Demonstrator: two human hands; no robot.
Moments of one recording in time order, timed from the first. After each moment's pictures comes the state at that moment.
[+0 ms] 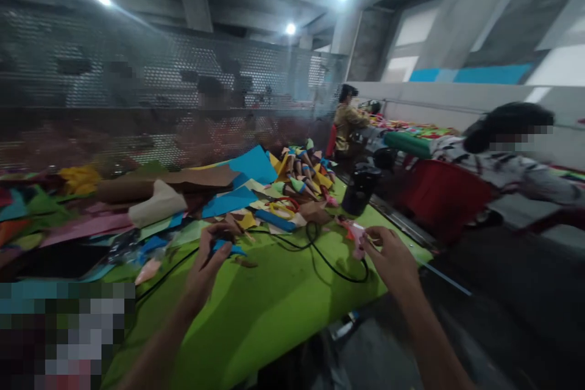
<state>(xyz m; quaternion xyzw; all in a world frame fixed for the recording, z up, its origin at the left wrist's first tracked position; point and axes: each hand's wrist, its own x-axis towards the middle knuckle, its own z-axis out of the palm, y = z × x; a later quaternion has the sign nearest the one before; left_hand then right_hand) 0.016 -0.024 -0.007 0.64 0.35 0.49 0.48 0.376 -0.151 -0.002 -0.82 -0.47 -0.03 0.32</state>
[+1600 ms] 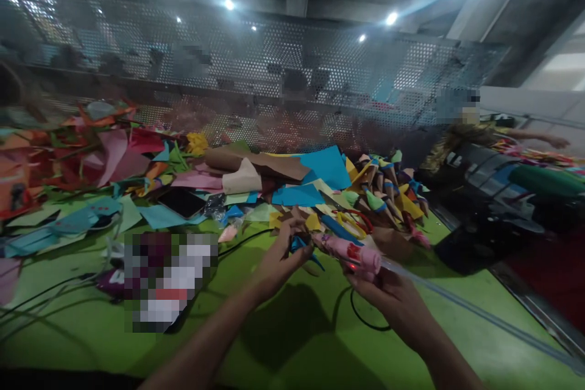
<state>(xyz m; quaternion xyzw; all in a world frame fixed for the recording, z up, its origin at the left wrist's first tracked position) 0.011 -0.026 0.000 0.66 0.36 0.43 0.50 0.238 -0.083 0.031 -0.59 -0.60 0.36 0.40</state>
